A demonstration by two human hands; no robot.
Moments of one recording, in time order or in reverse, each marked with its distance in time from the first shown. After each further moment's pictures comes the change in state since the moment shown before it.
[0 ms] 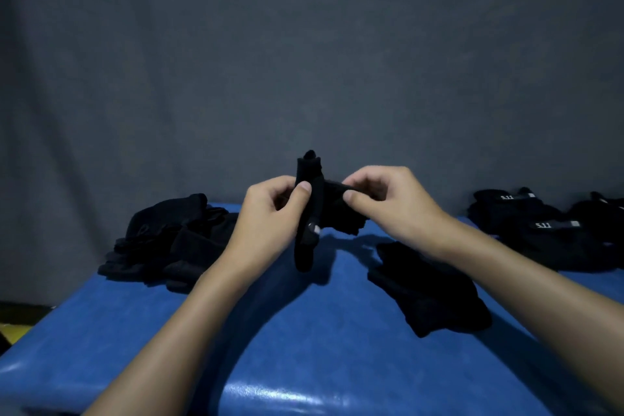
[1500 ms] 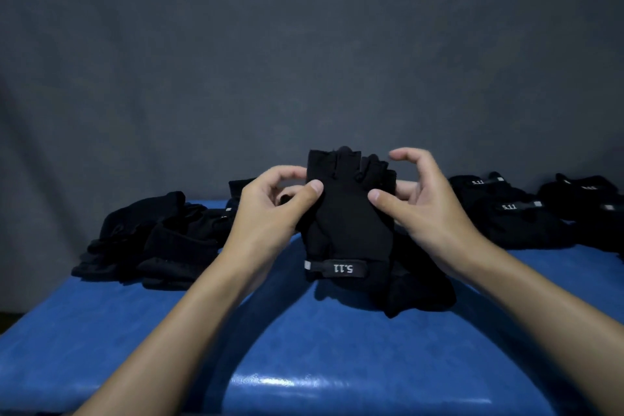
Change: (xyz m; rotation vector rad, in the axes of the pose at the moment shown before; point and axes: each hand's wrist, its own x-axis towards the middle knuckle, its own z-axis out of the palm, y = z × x) left_hand -0.014 0.011 0.031 -0.306 -0.059 -0.142; right_hand -0.049 0.019 -0.035 0.416 0.172 0.093
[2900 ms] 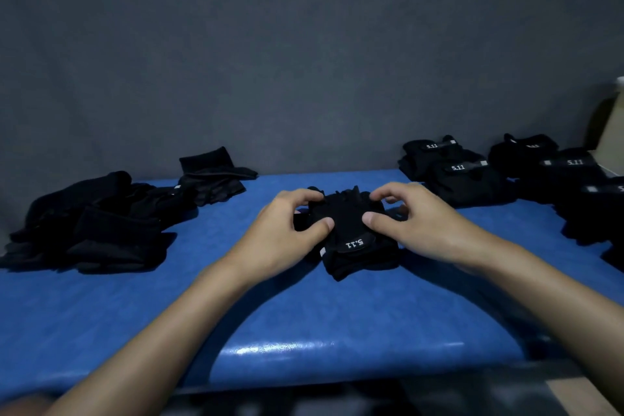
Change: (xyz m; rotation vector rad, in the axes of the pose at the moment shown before) left_hand -0.005 -0.061 0.041 0.690 -0.307 -0.034; right_hand -0.040 0.017 -0.060 -0.843 -0.038 0.298
